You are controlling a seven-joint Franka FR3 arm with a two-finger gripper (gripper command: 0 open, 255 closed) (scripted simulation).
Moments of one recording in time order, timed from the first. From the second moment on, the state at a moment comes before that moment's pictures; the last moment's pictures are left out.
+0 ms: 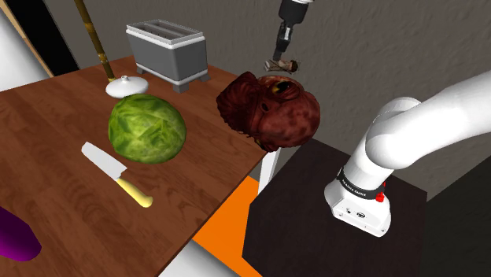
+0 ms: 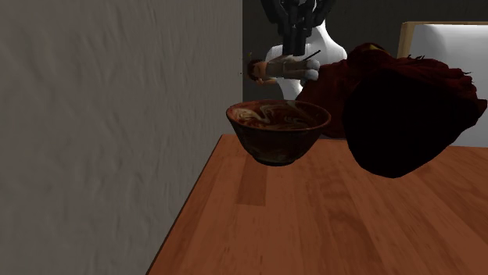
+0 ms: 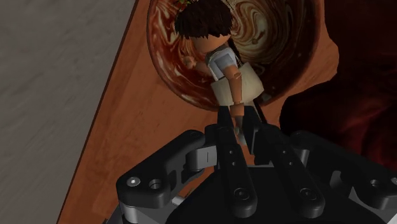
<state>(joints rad) -0.01 -0.64 -0.10 -2.40 -0.04 1.95 -0.66</state>
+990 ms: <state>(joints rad) -0.01 -0.64 -0.11 -2.59 -0.04 2.15 -0.66</state>
